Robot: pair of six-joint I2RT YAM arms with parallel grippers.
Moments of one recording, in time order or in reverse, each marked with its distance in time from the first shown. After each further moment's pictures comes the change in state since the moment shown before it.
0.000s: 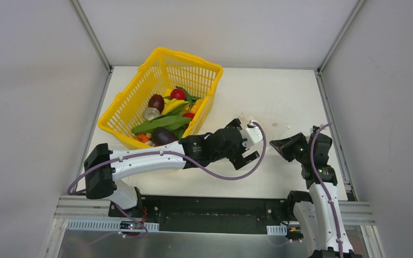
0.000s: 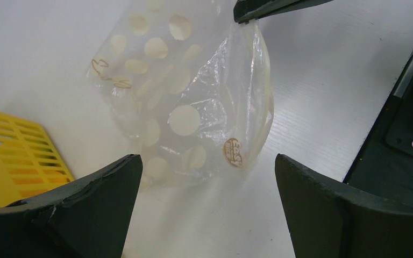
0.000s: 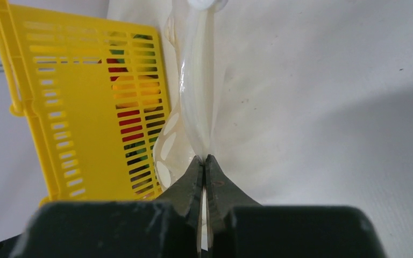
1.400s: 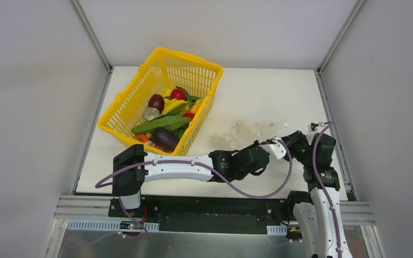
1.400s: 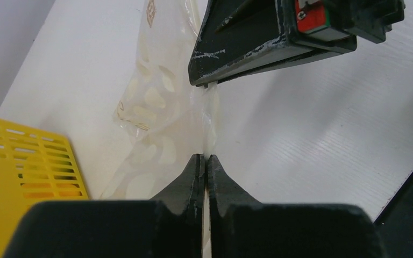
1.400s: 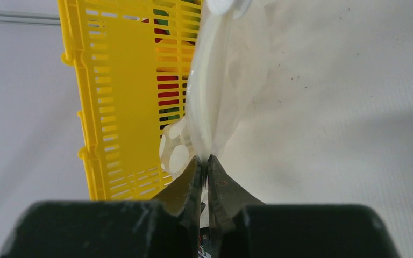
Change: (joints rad) left arm -0.156 0.270 0.149 0.116 -0.331 0.053; right arm 0.000 -0.058 0.044 -0.006 -0.183 0.022
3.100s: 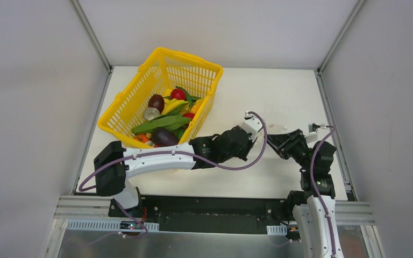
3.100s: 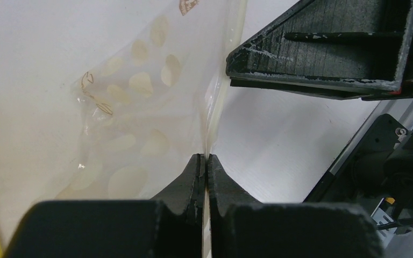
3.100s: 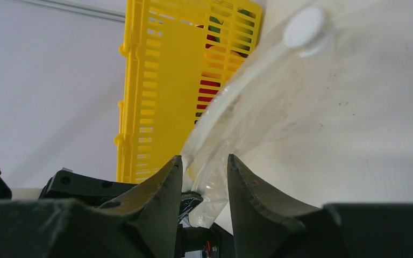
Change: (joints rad) left arm 0.148 -0.164 -0.129 0.041 0.266 -0.401; right arm 0.002 -0.124 -0.135 0.264 -0.052 0.116
